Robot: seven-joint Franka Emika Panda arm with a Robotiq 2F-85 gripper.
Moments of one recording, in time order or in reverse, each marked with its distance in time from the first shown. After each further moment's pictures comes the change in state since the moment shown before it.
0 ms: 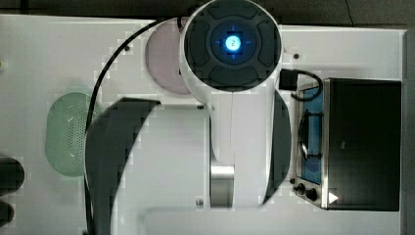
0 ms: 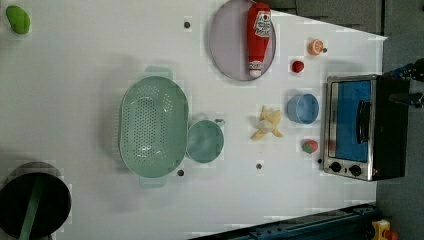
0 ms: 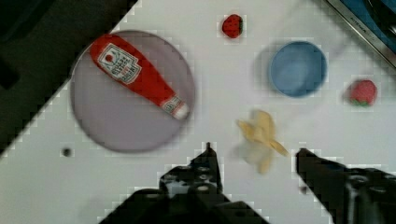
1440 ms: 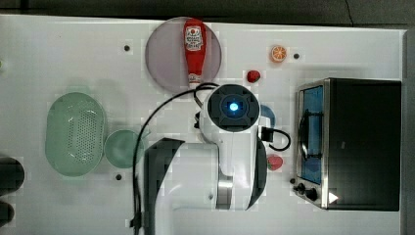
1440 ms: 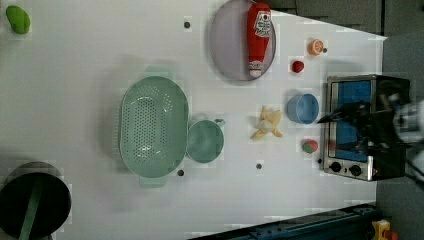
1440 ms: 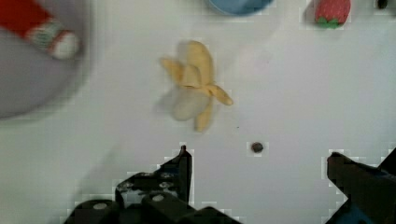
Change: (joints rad) arm -0.018 -0.022 -0.017 -0.480 0.030 0.235 0.006
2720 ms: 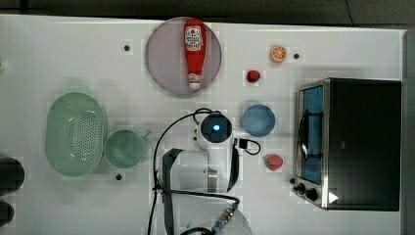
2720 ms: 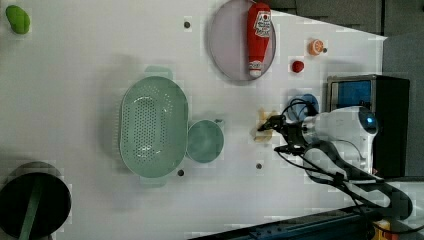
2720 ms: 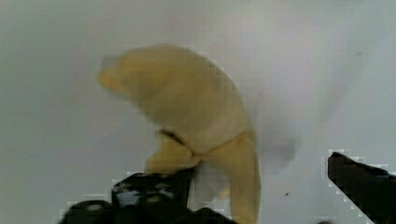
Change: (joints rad) arm -0.006 0.434 0.032 -0.184 -0.021 0.600 0.009
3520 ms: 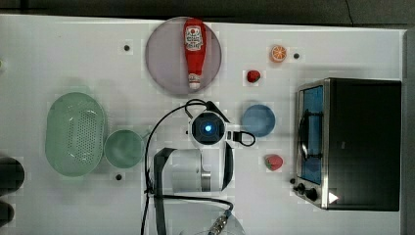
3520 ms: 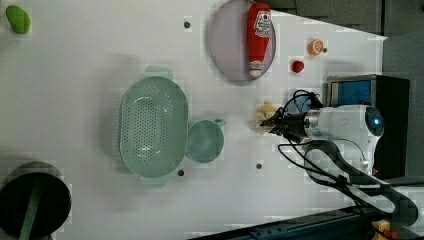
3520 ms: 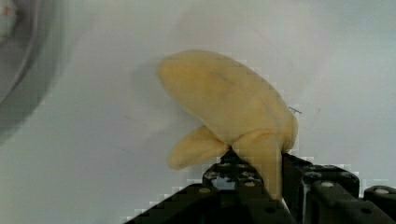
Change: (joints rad) arm 0.004 -0.044 0.031 0.012 -0.002 0.075 0.001
